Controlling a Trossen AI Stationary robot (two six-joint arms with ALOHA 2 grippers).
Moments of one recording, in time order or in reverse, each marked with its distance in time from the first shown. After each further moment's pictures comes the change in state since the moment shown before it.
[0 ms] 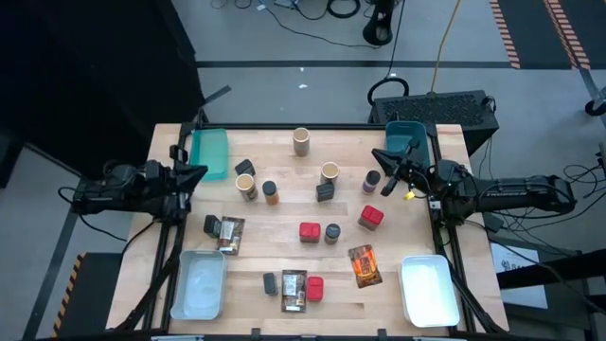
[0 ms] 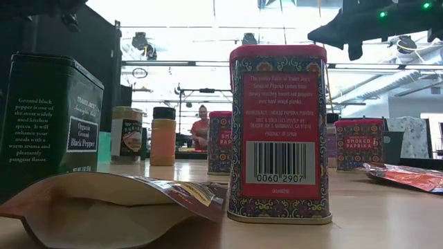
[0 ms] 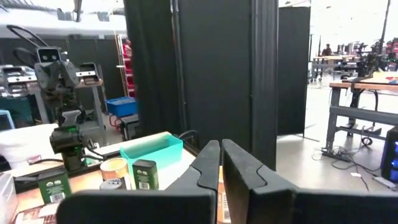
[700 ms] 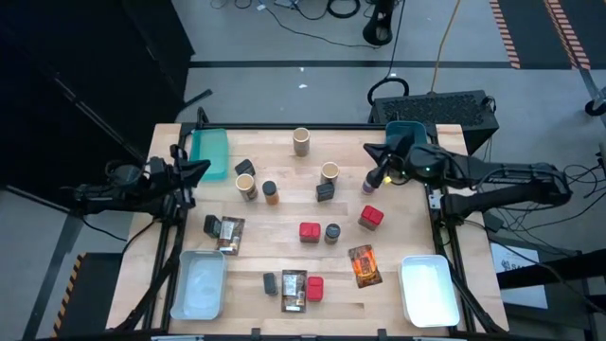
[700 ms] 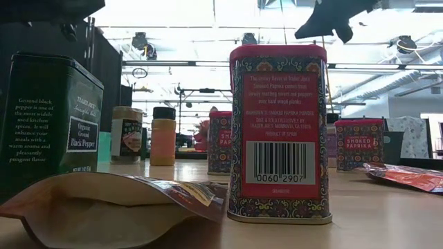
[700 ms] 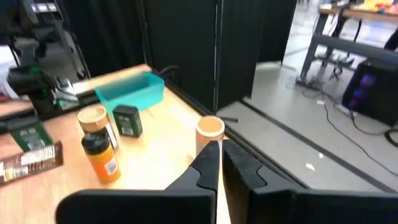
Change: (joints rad) left arm 0.000 0.000 -0.001 -0.058 -0.133 -0.060; right arm 0.000 0.256 0.487 -0.688 0.057 0.183
